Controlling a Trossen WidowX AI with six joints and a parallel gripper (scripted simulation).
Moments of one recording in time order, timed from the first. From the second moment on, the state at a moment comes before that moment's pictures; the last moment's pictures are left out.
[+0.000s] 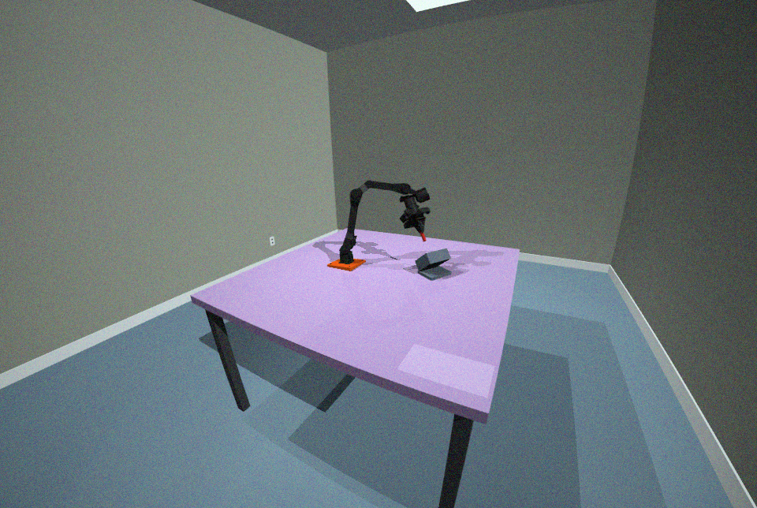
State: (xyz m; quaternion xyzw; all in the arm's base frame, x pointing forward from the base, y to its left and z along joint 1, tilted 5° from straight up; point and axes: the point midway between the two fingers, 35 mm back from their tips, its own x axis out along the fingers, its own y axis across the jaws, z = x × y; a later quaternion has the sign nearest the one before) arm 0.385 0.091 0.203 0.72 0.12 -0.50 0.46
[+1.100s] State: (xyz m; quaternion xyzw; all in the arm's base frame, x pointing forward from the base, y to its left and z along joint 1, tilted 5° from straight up) arm 0.408 0.086 0.165 0.72 0.12 -0.49 0.47
